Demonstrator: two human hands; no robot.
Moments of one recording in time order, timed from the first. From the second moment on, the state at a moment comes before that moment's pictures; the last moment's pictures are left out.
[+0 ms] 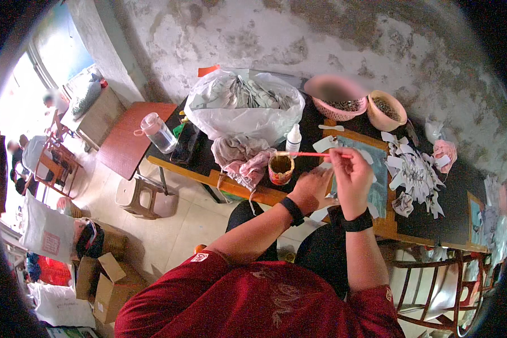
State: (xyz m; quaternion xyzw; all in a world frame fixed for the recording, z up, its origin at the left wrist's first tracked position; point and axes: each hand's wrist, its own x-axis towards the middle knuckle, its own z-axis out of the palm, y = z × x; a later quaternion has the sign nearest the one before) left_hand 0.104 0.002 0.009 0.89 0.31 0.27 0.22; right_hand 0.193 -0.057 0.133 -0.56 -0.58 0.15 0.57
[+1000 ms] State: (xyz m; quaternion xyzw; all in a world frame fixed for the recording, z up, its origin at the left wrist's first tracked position) left_hand 0.099 -0.002 0.017 0.89 0.32 0.27 0.17; right_hand 0.188 -0.067 0.186 -0.50 -0.58 0.04 0.64
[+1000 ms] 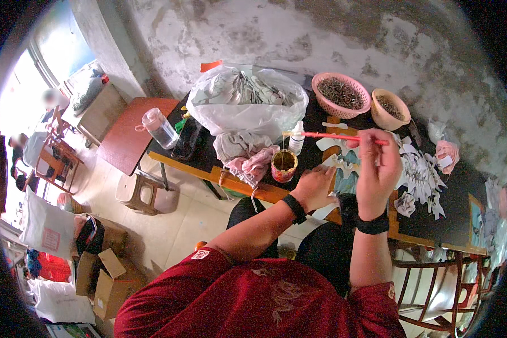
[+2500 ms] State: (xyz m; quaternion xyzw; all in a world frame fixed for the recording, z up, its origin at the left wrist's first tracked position) left_hand 0.128 0.018 0.049 0.88 0.34 0.30 0.15; right_hand 0.312 -0.068 0.052 -0.67 -0.49 -0.15 0.54
